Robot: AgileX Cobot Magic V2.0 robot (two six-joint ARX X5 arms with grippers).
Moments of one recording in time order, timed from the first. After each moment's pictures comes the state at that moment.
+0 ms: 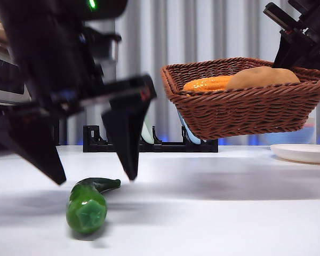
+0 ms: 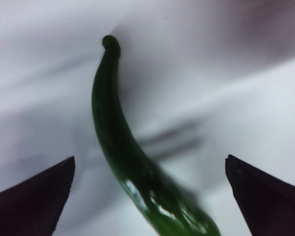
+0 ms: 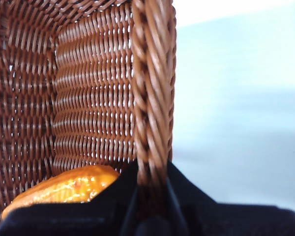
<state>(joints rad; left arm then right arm) -0.83 1.49 0.91 -0.60 -0.07 -0.51 0.12 1.34 1.02 -0.44 -0.46 0.22</state>
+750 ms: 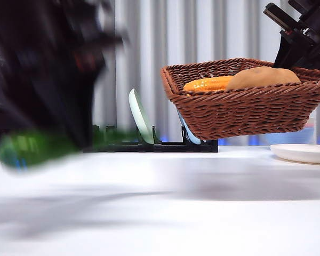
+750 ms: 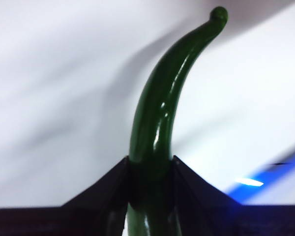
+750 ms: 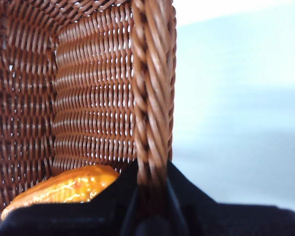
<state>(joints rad) -0.87 1.23 0.92 -0.78 -0.05 -0.41 0.12 1.34 1.02 -0.44 -0.46 0.22</state>
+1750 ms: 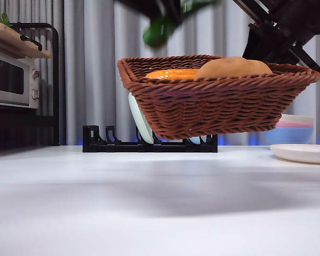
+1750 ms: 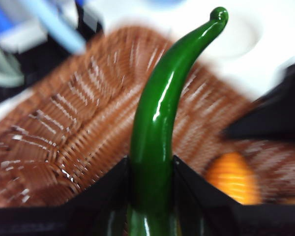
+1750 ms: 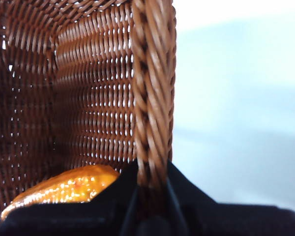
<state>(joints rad) -0.84 1.53 1.39 -0.48 -0.23 -0.08 0.30 1.34 1.02 -0.45 -0.46 0.25</state>
